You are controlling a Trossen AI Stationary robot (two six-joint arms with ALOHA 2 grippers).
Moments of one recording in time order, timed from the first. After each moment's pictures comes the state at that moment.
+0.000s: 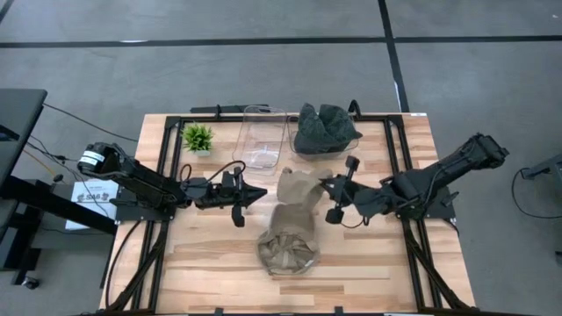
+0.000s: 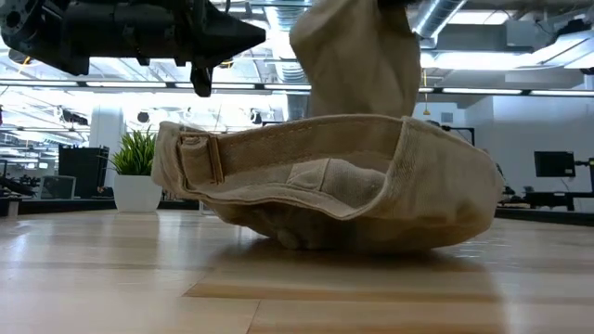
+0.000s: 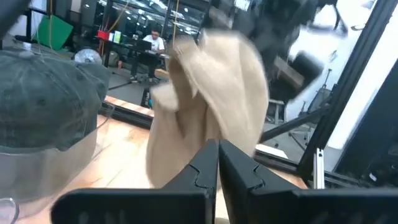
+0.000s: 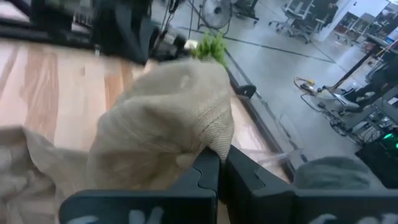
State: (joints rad) left arm -0.23 1.39 0.39 1.11 -0.32 -0.22; right arm 0.42 1.23 1.01 -0.35 0.81 0.02
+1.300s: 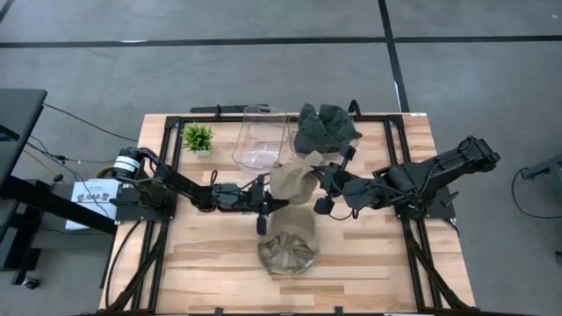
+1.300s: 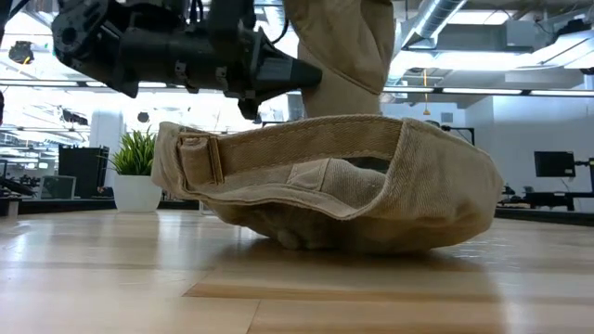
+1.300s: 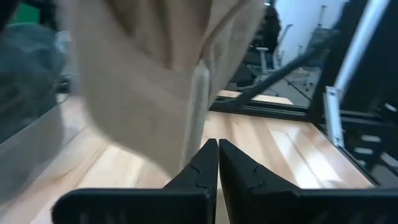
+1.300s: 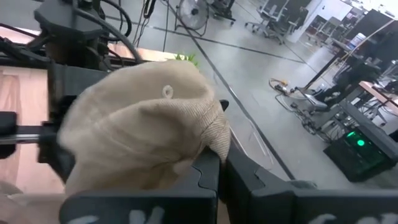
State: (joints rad) left arm -0.20 1.72 0.60 1.08 -0.21 -0.09; right arm 0.37 1.36 1.32 -0.52 0.87 -0.03
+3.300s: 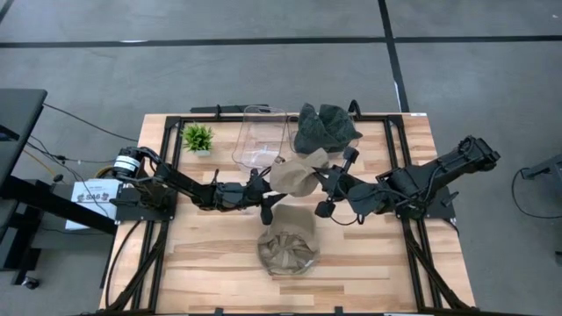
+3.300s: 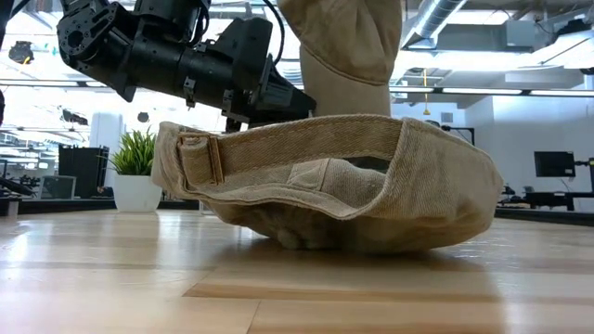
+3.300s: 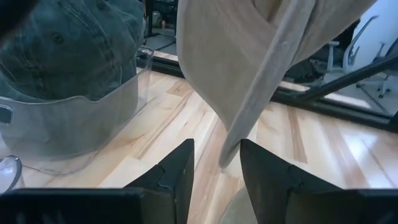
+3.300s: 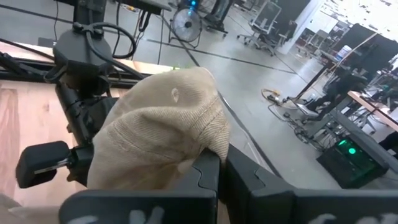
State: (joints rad) left arm -0.17 1.72 0.60 0.98 -0.42 -0.18; right arm 0.42 1.36 1.32 -0.47 0.95 -0.05
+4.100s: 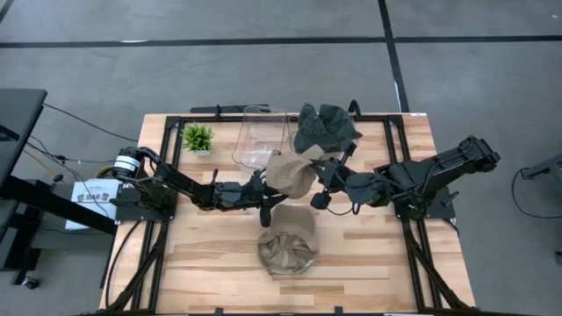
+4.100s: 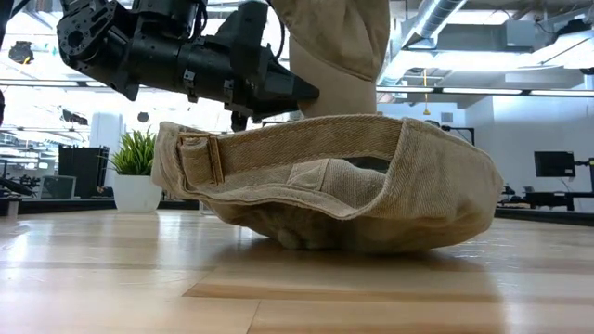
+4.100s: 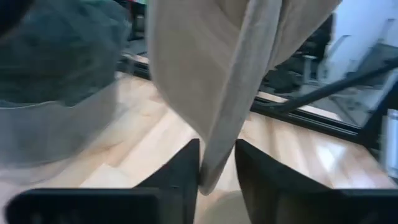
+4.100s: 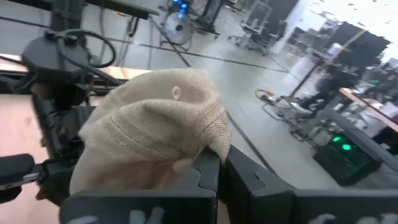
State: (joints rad) left arm -0.18 1.72 0.60 1.03 -0.35 -0.22; right arm 0.36 1.36 1.32 -0.40 0.92 -0.09
